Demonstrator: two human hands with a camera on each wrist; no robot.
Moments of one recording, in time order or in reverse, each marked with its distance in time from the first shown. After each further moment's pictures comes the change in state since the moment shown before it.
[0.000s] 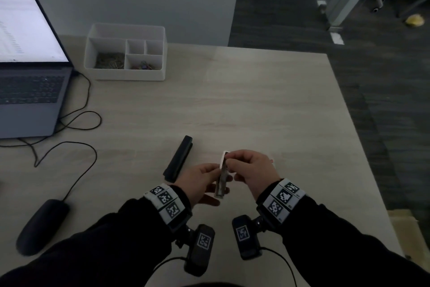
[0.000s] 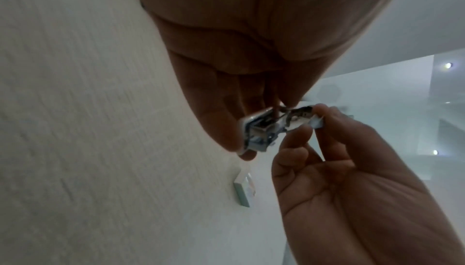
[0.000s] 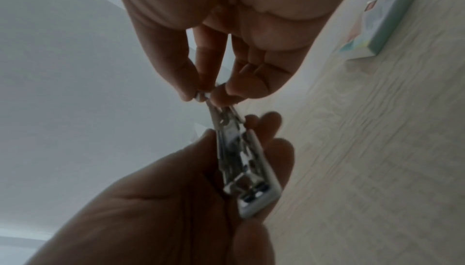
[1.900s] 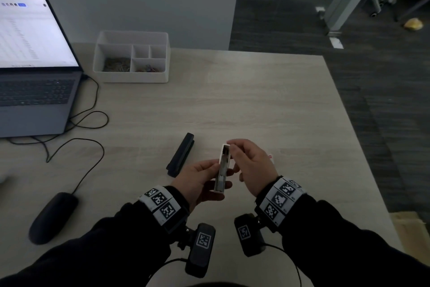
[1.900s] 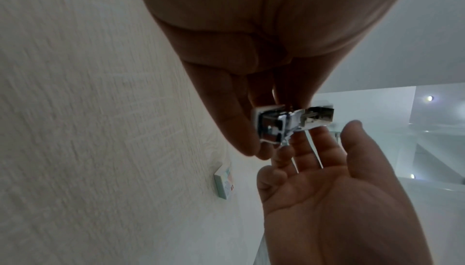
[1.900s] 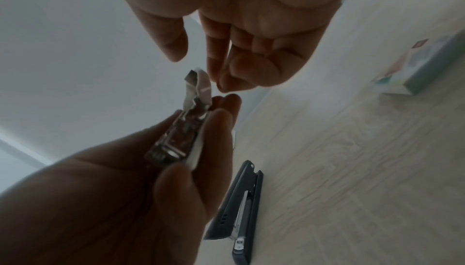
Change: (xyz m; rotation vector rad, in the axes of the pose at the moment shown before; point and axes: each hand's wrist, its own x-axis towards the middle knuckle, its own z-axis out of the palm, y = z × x) left_hand -0.026 -0.009 0.001 -0.210 -0.056 0.083; right_hand -0.027 -0.011 0.002 -0.176 0.021 -0.245
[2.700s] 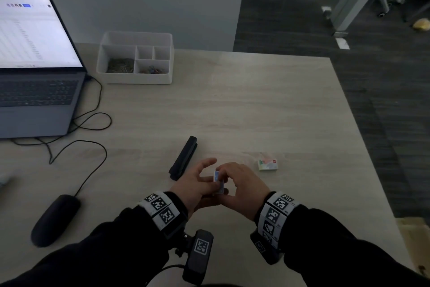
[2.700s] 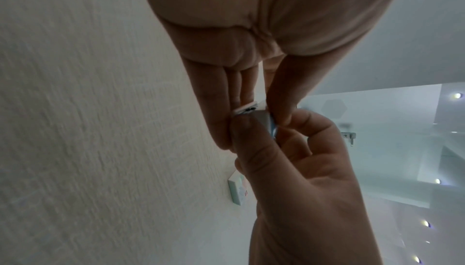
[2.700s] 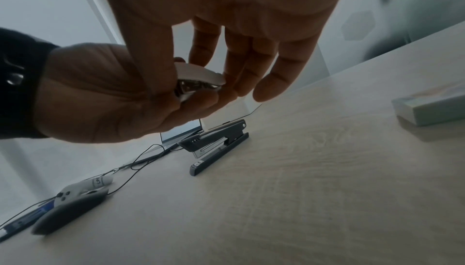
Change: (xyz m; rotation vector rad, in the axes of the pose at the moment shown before) left_hand 0.009 -0.007 -0.018 -0.006 0.038 -0.022; right_hand -0.001 0.043 0.008 -0.545 -0.341 -0.415
